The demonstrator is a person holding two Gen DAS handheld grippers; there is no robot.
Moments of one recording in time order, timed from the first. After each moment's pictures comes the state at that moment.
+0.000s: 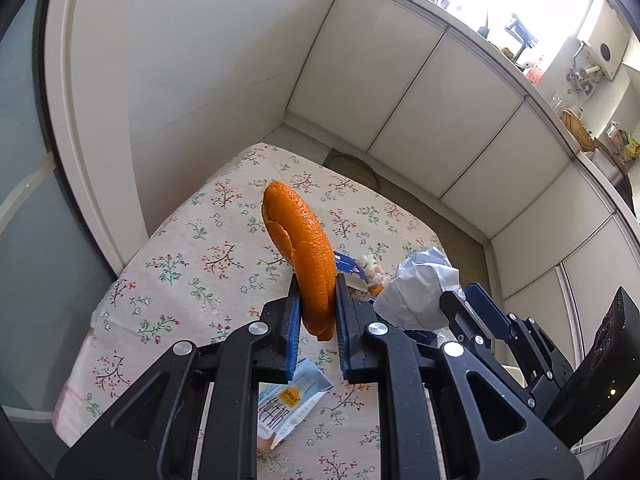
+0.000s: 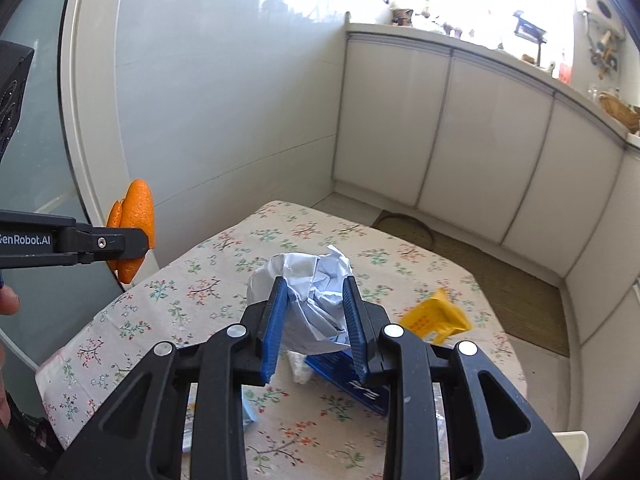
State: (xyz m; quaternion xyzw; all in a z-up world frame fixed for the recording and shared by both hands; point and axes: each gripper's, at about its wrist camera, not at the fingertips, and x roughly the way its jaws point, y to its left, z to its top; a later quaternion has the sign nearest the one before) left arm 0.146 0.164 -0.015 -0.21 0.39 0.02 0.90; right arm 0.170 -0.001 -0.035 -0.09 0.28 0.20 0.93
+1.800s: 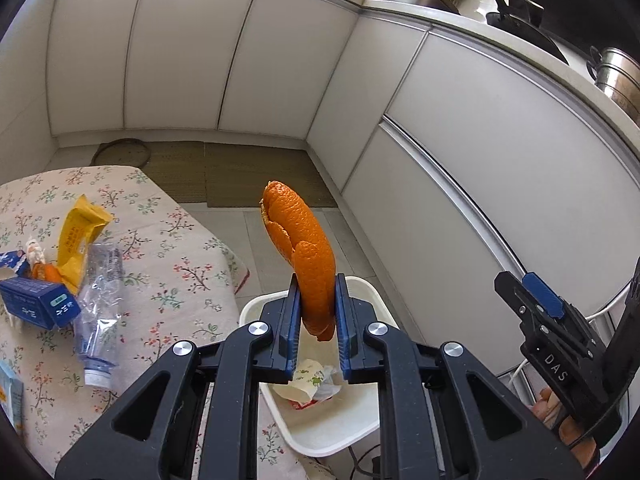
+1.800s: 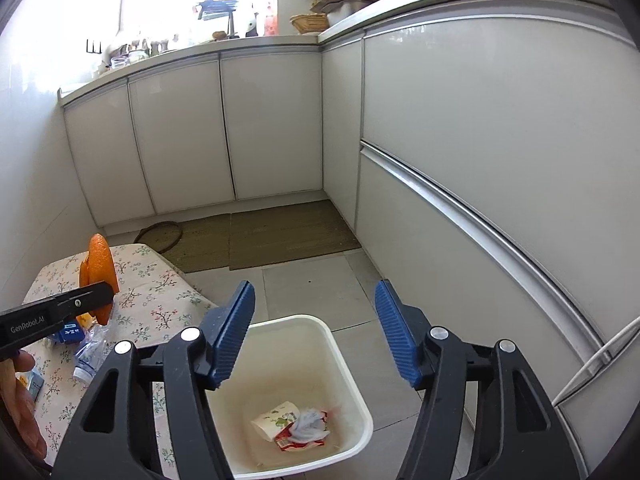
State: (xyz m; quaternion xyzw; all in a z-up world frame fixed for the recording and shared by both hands) left arm 0.149 -0.233 -0.044 -0.06 0.39 -0.29 0.87; right arm 0.047 -0.422 -0.029 0.07 0.28 -0.17 0.94
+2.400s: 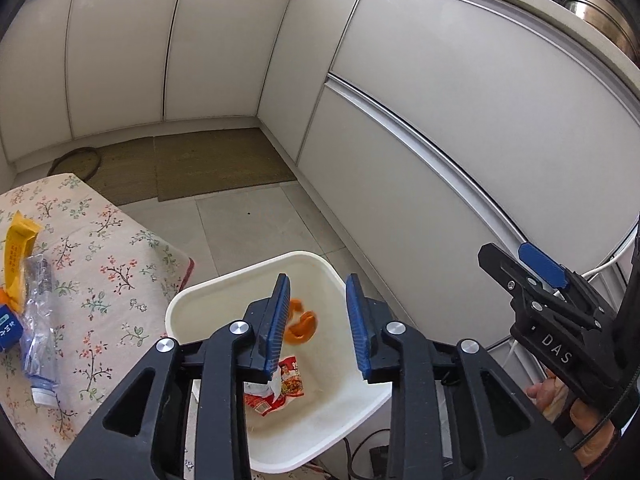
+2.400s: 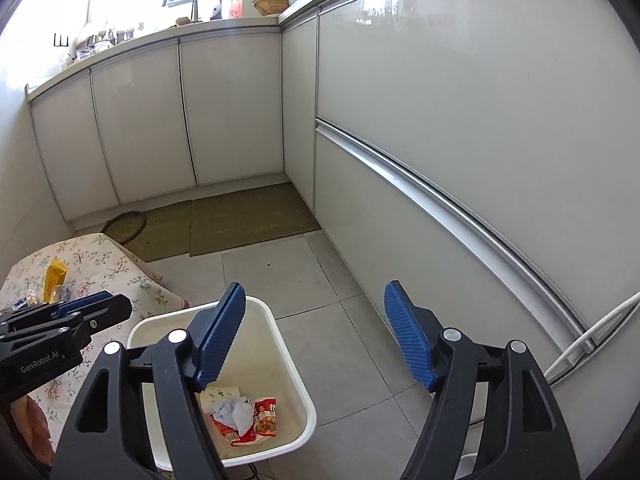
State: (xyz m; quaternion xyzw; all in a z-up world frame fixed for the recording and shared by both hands) left arm 0.142 -0.303 -0.081 -0.01 0.40 -0.35 0.84; right arm 0.041 -0.467 -0.054 0.08 0.31 -0.22 0.92
